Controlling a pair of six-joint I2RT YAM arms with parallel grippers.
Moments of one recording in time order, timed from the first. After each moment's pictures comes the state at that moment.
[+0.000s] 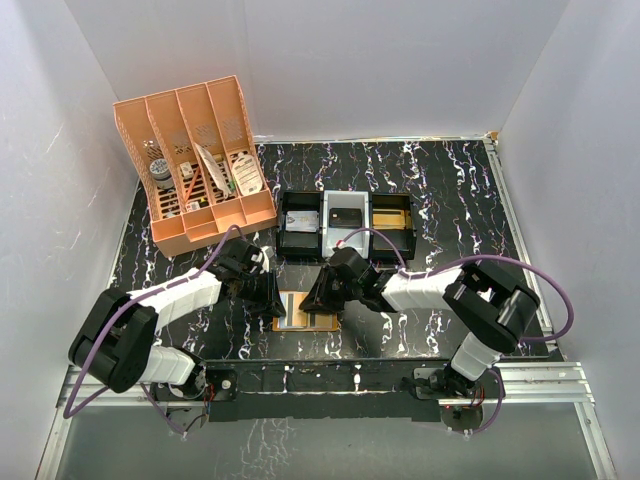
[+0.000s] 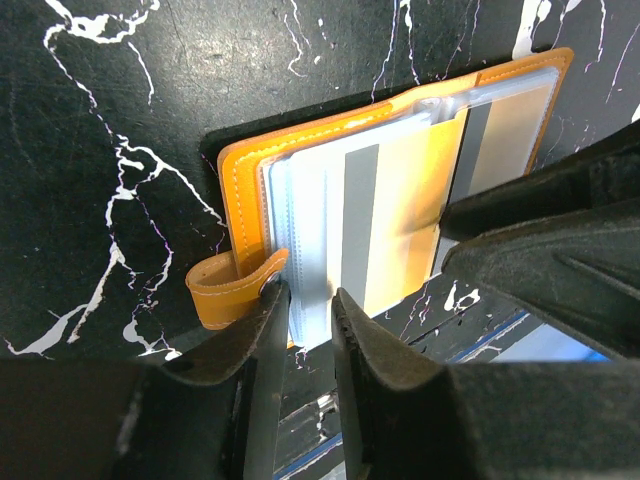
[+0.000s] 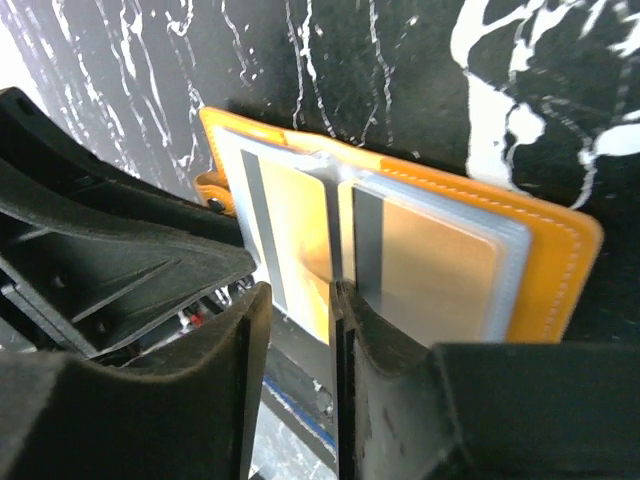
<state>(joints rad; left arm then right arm) -0.53 1.35 0.58 -0.37 0.39 -0.59 0.87 1.63 0.69 0.19 -0.26 1.20</state>
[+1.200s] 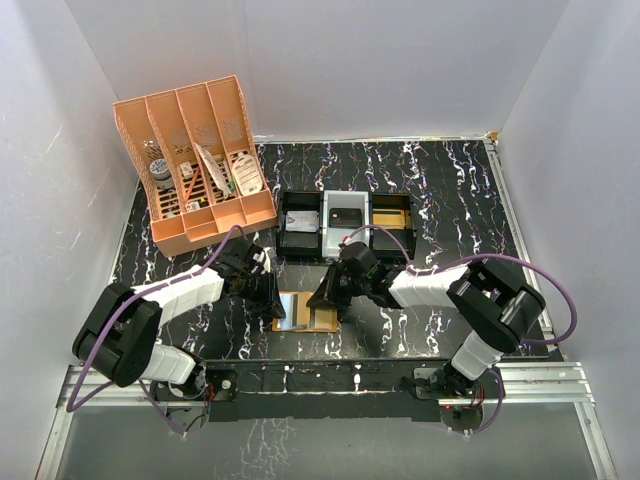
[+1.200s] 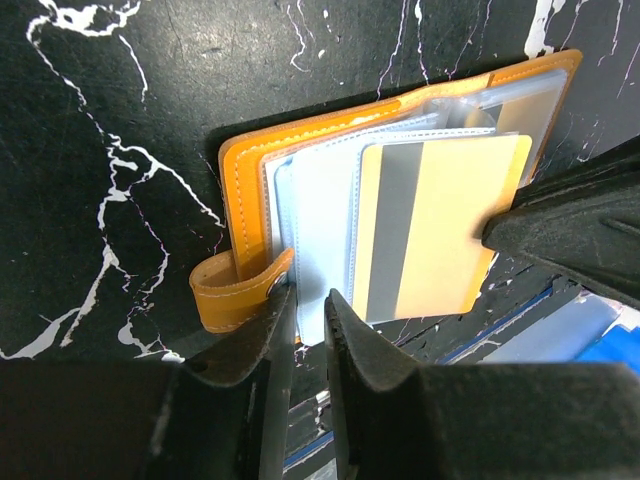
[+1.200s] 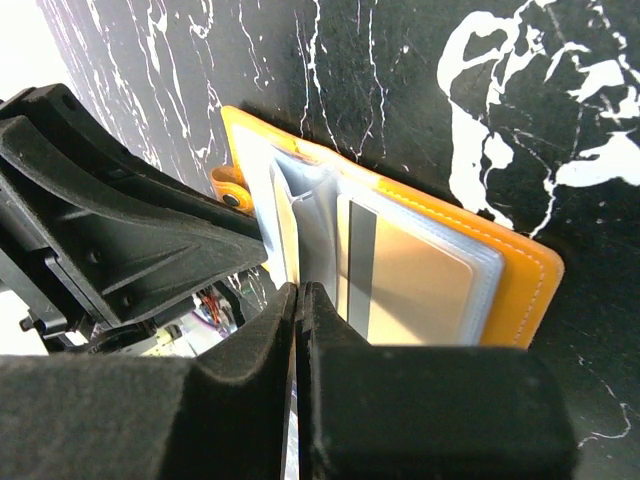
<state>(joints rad) -0.53 1.38 0.59 -0.39 0.39 -0.59 0.81 1.61 0.66 0.23 -0.35 1.15</state>
